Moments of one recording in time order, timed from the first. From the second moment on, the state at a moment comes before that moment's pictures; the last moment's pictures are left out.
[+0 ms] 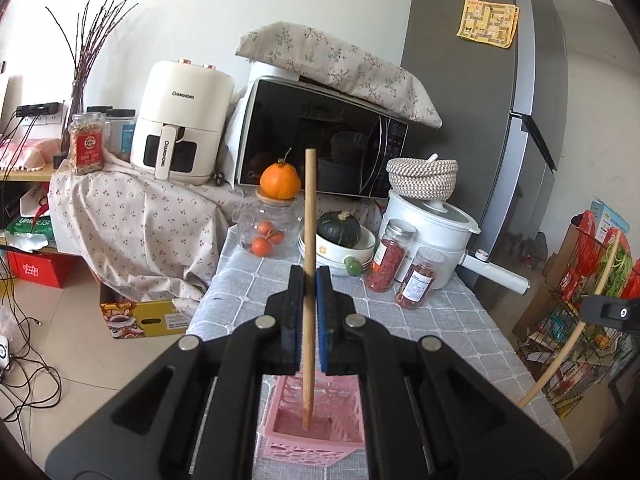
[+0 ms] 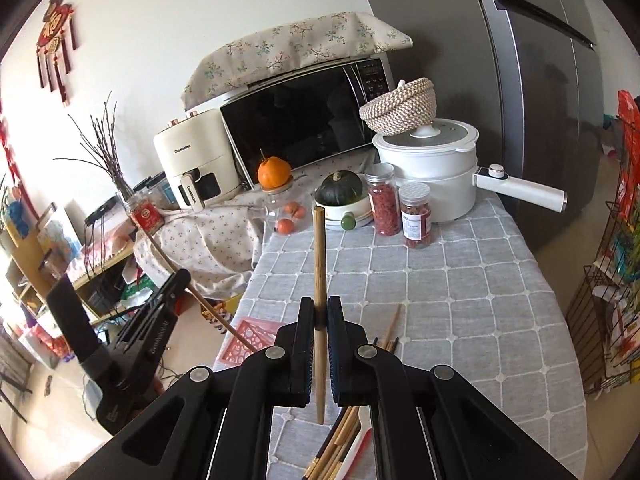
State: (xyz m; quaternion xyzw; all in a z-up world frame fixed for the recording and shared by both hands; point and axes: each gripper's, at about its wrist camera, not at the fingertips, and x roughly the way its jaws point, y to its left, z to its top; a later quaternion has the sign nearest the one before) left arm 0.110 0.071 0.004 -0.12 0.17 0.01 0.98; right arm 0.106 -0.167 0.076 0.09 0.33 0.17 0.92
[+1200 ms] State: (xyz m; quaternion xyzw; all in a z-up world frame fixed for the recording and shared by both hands) left arm 0.097 0.100 -0.020 -0.08 0.40 0.08 0.91; right arm 0.163 -0.090 0.035 0.12 0.28 0.18 0.94
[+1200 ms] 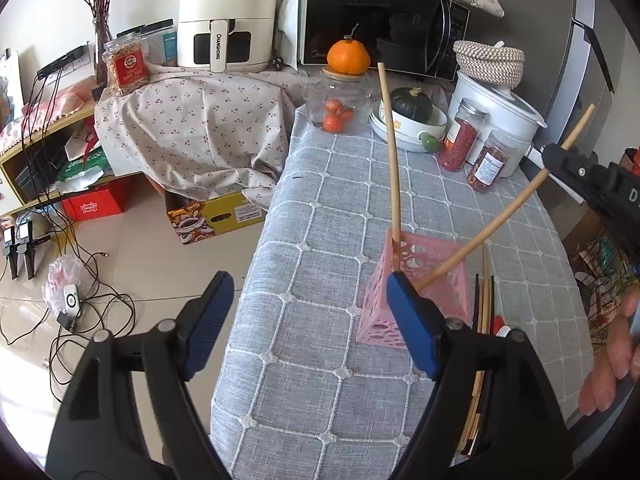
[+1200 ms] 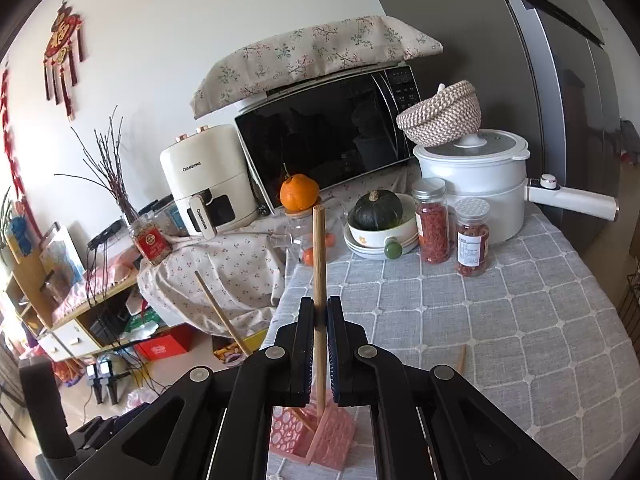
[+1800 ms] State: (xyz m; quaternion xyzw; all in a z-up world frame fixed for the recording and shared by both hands) left arm 0.094 0.082 -0.019 -0.08 0.42 0.04 0.90; right arm 0.161 -0.108 0.032 0.16 0.31 0.21 0.91
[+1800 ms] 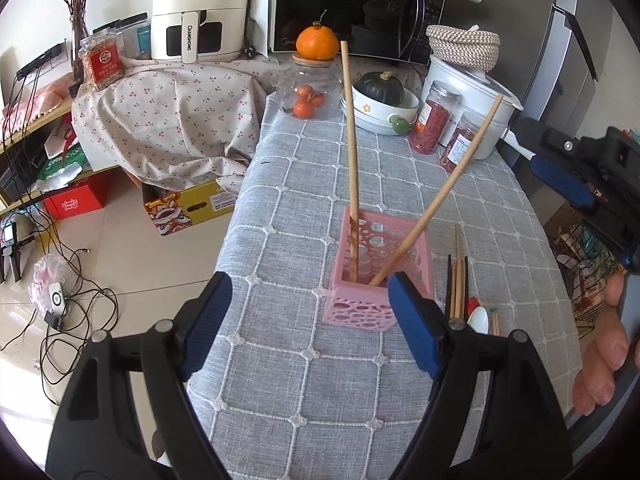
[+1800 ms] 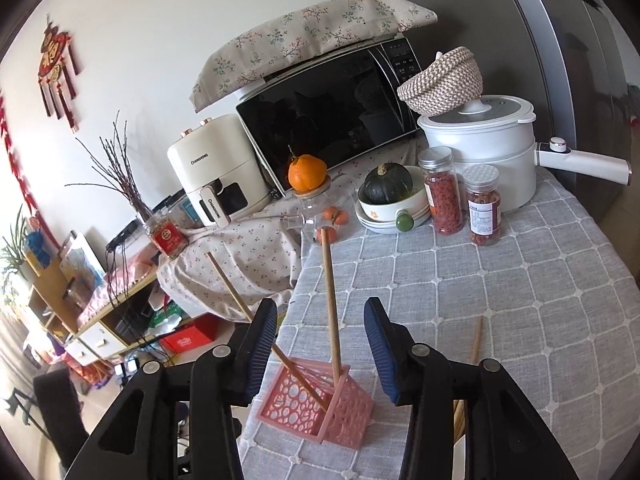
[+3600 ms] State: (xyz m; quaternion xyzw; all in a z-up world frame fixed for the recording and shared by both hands) left arm 0.139 -0.090 -0.109 -0.03 0.54 -0.13 0.83; right arm 0.122 -0.278 -0.074 0.10 0.57 0.01 0.82
